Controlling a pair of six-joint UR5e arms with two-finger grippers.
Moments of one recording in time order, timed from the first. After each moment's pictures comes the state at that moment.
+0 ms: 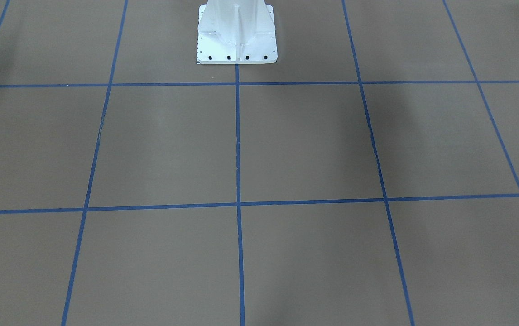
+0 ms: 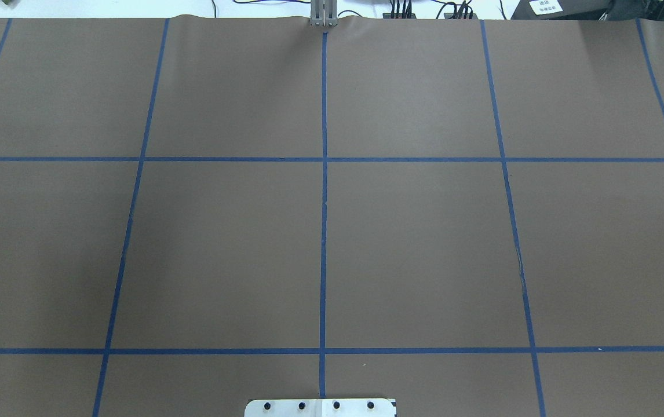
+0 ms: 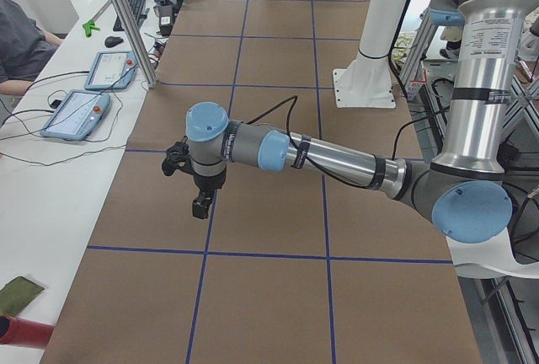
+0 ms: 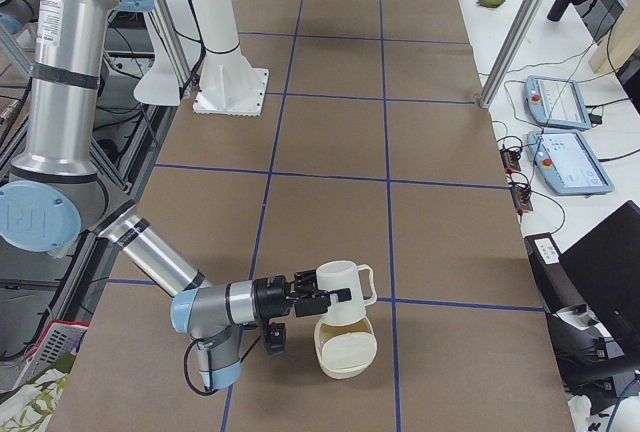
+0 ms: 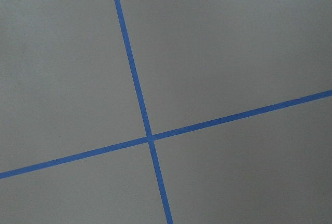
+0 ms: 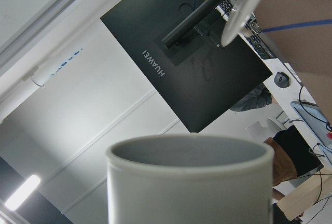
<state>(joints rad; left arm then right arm) -1.55 -1.65 -1.74 -1.54 -2.33 0.08 1.39 -1.75 0.94 1.02 1.48 3.00</state>
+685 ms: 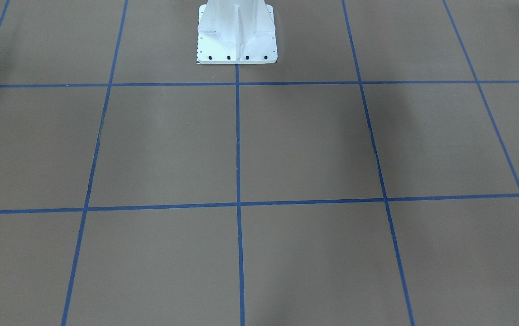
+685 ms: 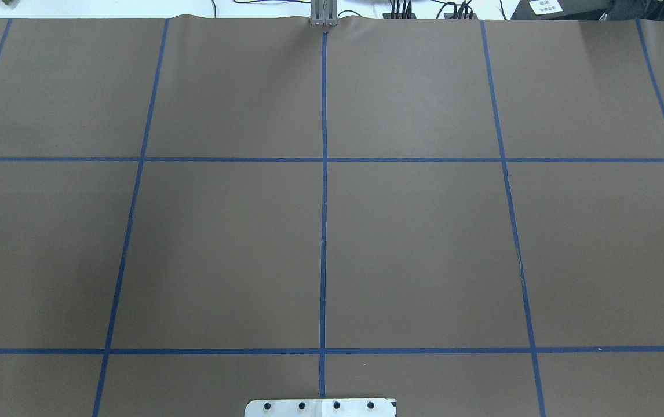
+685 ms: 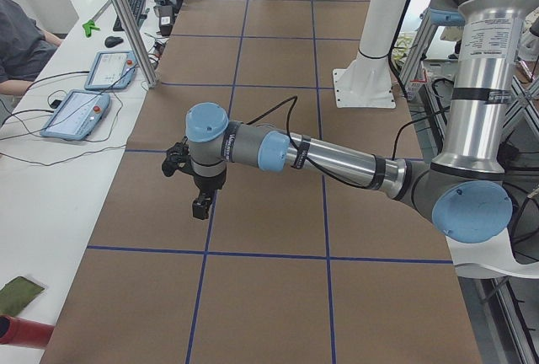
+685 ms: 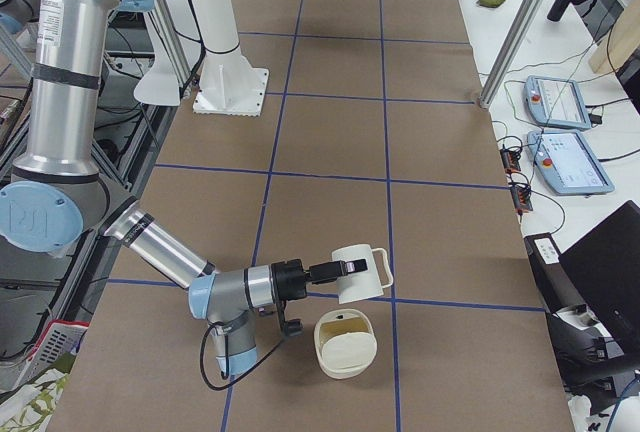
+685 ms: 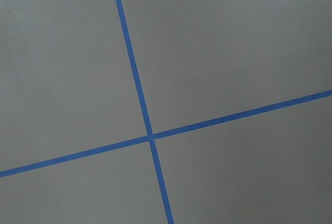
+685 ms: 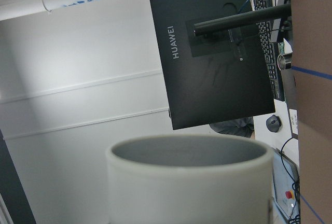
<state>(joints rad) -1.55 -1.65 -1.74 -1.54 -2.32 0.08 1.39 -1.75 1.04 0.91 1.55 2.44</state>
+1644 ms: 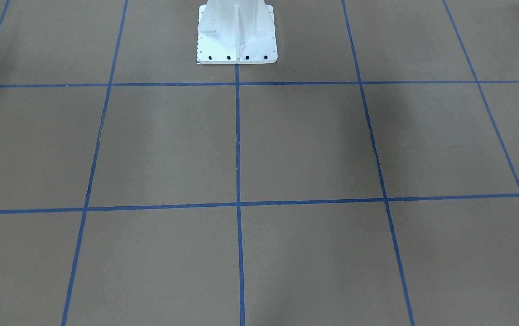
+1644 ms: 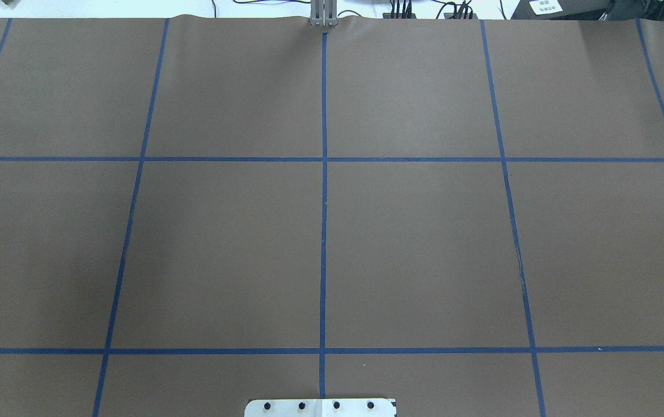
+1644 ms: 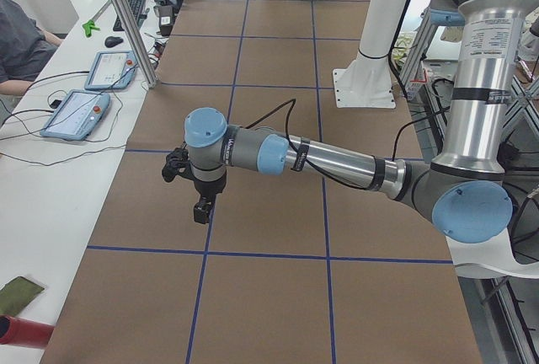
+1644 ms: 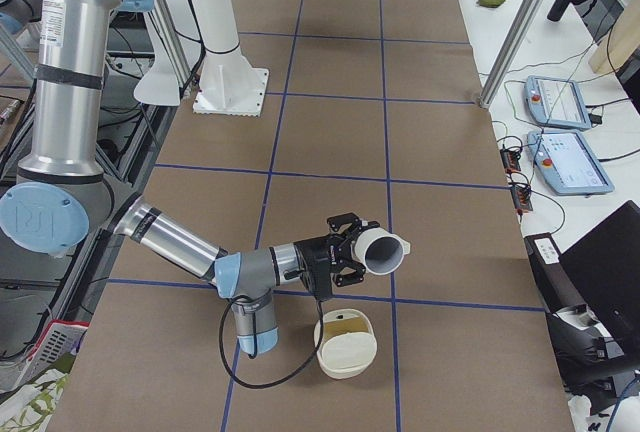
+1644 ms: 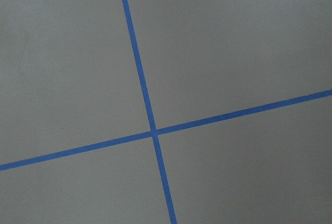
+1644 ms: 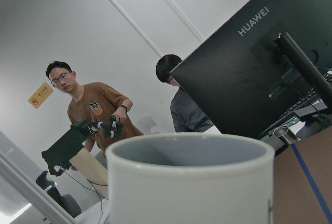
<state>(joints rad) -1.55 -1.64 -1.72 -1.54 -2.32 0.07 1.39 -1.73 1.14 0.74 1.74 1.42</state>
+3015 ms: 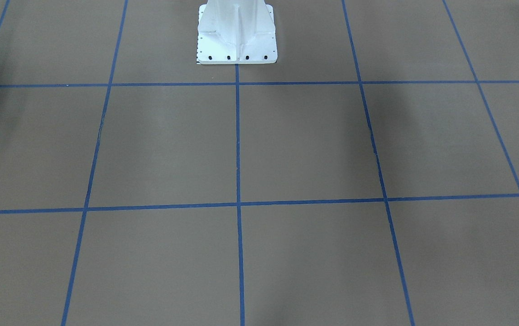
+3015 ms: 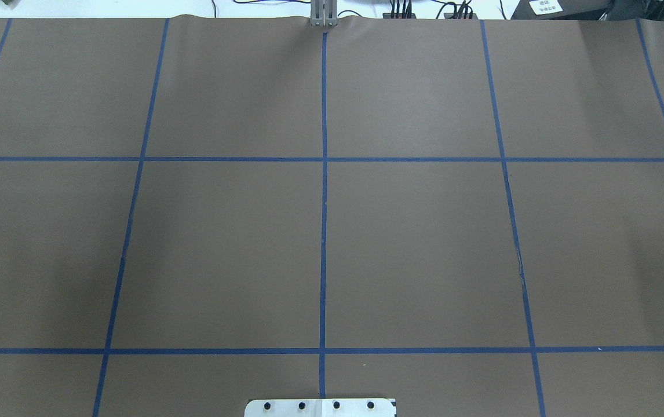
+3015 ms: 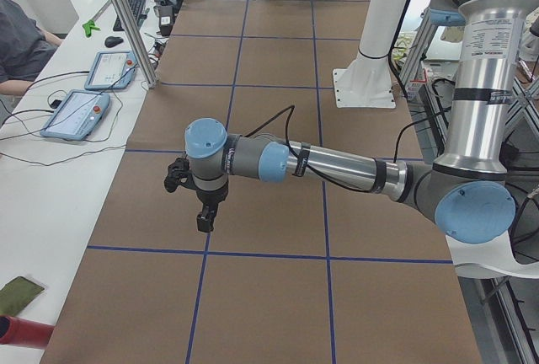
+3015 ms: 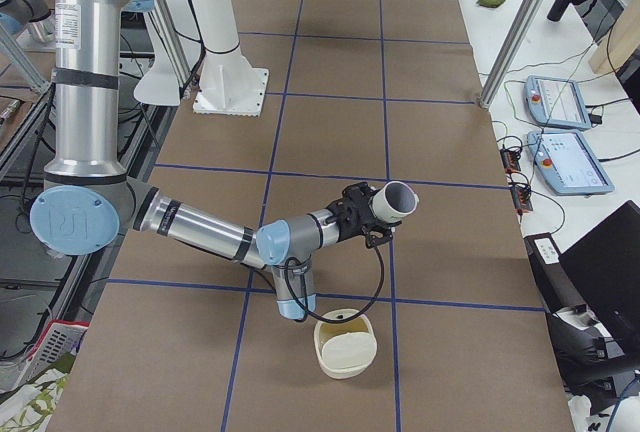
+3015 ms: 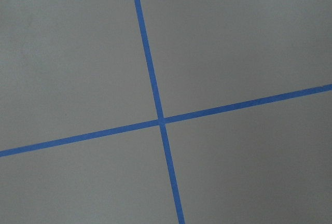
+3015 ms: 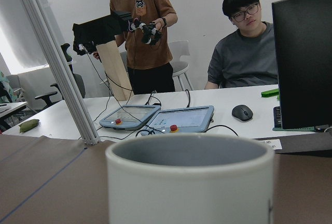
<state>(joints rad) -1.55 -1.63 -1.70 -1.54 -2.32 0.08 1.33 -1.64 1.26 0.51 1.97 0.96</state>
